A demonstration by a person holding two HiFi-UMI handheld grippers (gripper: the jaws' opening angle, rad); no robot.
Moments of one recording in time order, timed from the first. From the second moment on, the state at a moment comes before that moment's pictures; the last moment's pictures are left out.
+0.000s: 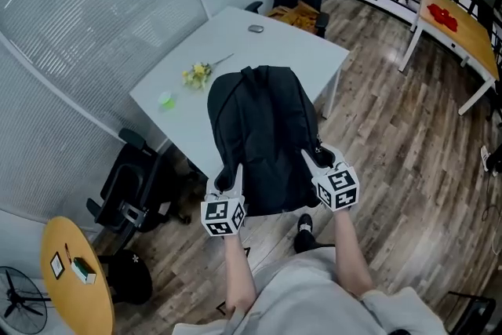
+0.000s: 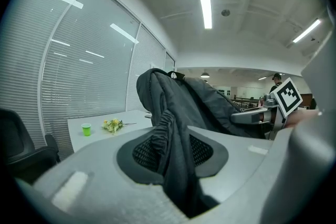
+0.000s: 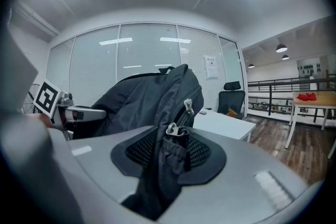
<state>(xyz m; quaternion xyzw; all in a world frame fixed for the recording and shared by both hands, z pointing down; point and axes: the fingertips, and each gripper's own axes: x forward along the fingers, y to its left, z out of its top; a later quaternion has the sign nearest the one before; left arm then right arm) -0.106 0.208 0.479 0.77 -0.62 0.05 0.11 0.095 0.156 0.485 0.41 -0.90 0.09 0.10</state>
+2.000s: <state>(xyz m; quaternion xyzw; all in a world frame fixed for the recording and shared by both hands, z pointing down) -0.111 -0.084 0.471 0.79 -0.60 0.08 0.11 0.085 -0.122 0.496 0.43 -0.89 0.13 0.10</state>
